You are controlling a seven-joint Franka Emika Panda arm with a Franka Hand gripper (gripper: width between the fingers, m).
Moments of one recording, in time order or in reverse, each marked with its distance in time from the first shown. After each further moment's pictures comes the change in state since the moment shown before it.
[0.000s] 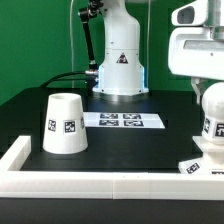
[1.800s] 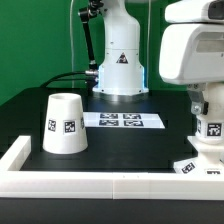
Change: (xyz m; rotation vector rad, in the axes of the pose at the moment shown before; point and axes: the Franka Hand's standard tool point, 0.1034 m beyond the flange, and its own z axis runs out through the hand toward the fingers) arm 0.016 0.010 -0.001 -0.062 0.065 -1.215
